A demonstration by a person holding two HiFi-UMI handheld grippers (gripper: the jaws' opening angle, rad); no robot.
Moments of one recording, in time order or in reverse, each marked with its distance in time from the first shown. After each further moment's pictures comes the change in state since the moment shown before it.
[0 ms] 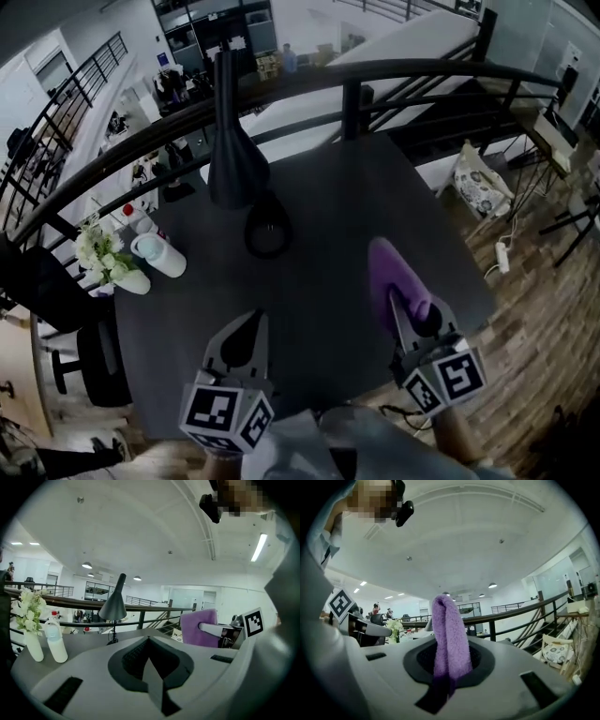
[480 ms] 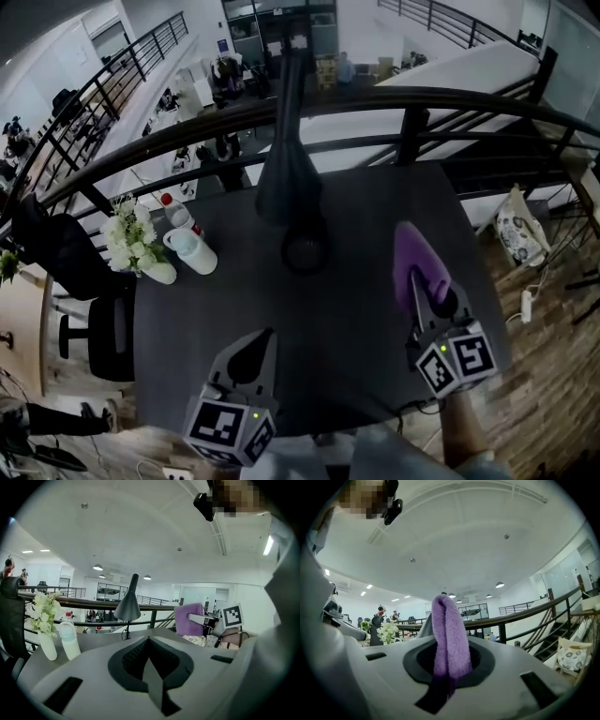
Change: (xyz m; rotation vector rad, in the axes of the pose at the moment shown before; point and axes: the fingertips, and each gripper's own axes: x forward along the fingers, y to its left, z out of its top) left arm 0.001 0.029 0.005 -0.033 0.023 0.150; right arm 0.108 -0.032 0.019 -0.010 -0.027 0.105
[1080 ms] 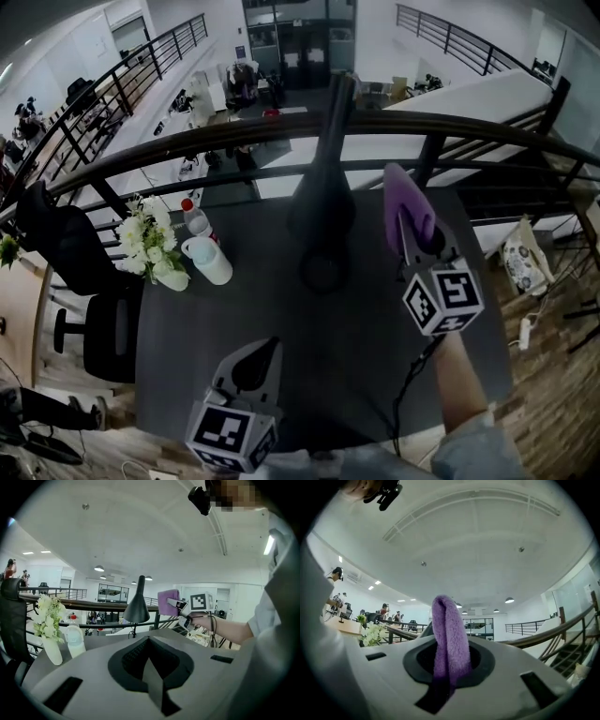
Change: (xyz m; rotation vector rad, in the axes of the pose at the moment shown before) left arm -0.005 0.043 0.010 -0.002 -0.017 0.011; right arm 0.146 0.030 0.065 -0.161 -0.149 0.051
